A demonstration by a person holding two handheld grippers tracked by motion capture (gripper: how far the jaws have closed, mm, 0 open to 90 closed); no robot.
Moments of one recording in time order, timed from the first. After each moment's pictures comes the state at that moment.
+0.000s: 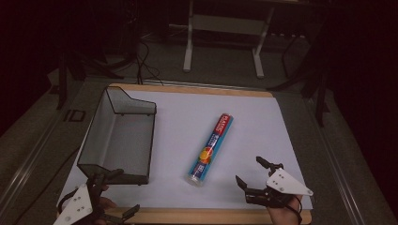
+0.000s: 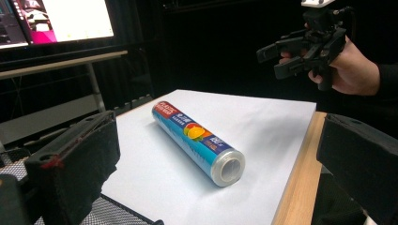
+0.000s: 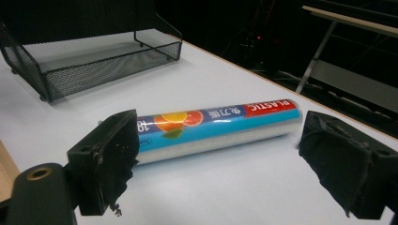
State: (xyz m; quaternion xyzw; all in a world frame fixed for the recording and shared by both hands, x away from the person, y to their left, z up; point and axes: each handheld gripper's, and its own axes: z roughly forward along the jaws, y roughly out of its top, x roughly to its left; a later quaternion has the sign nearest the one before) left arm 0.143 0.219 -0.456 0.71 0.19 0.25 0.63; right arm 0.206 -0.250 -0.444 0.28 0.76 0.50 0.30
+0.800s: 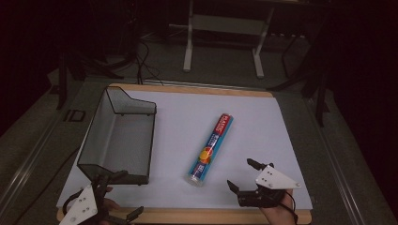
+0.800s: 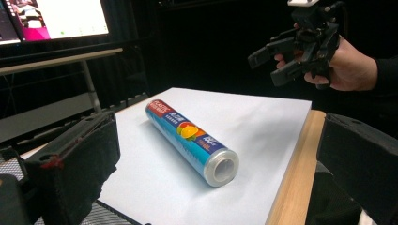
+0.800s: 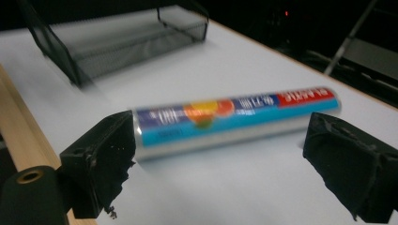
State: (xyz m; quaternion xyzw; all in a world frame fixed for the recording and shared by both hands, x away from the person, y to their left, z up) left arm 0.142 0.210 -0.457 0.71 0.19 0.24 0.63; right arm 0.208 -0.229 -0.438 0.28 0.79 0.48 0.25
